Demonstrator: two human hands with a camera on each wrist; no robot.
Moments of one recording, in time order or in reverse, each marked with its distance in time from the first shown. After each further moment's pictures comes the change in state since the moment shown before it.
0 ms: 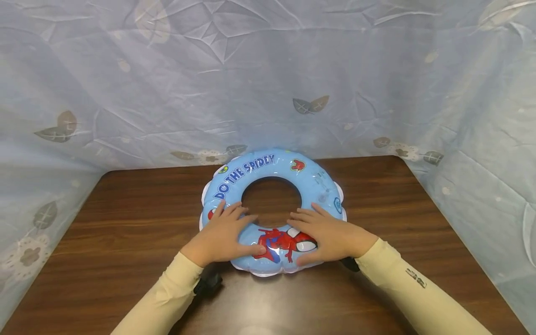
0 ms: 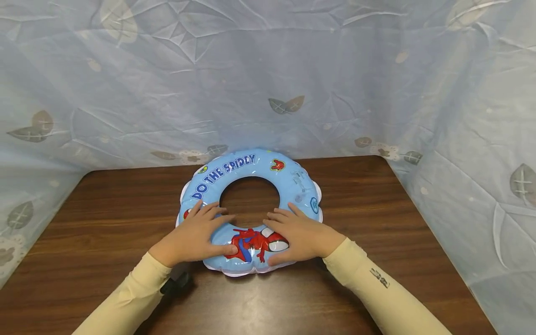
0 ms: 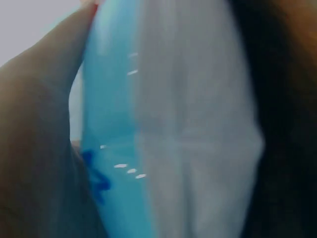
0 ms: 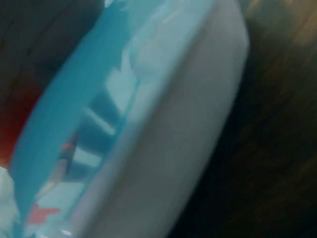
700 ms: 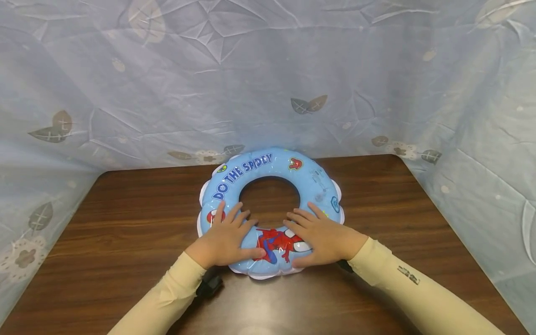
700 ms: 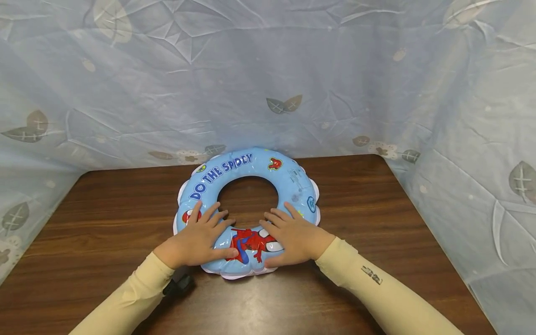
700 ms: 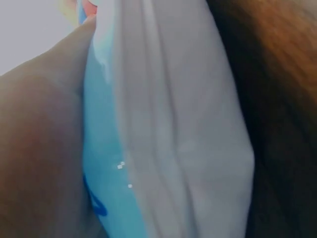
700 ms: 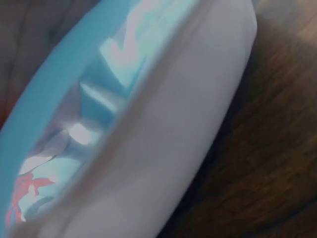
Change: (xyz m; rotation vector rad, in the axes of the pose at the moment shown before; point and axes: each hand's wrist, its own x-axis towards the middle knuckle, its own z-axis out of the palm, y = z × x) left_hand 0.004 0.008 0.011 0.093 -0.124 -0.014; right_hand 0.003 -0.006 0.006 -0.148 -0.048 -0.008
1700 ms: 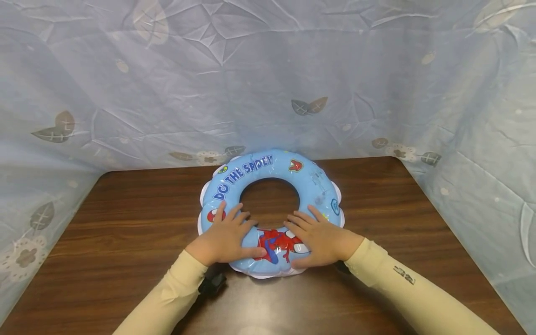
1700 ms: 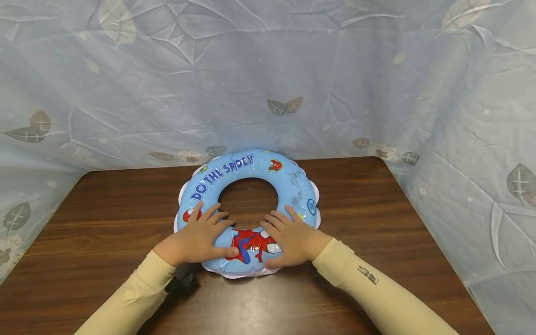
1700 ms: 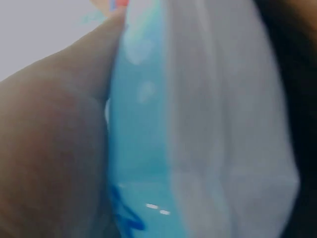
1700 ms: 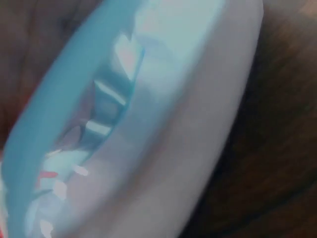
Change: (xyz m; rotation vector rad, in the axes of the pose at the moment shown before) left_hand 0.002 0.002 -0.008 -0.017 -0.013 -0.023; right_hand 0.004 -0.005 0.002 0.027 -0.051 0.053
